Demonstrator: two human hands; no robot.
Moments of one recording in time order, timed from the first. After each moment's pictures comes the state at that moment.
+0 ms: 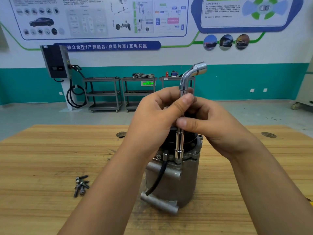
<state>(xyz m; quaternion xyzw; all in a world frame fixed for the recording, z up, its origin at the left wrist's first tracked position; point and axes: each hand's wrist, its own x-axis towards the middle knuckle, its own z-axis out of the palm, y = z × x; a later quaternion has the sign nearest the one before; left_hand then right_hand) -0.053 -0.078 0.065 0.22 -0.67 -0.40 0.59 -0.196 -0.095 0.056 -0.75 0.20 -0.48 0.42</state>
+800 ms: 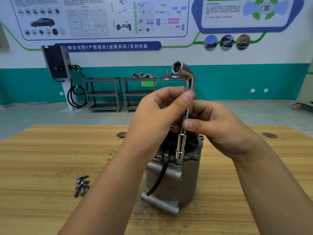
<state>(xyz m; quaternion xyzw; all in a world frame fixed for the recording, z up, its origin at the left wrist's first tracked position) -0.053 -0.072 0.068 0.24 -0.65 -0.41 0.59 -0.201 -0.099 0.055 -0.75 0.17 -0.45 0.45</state>
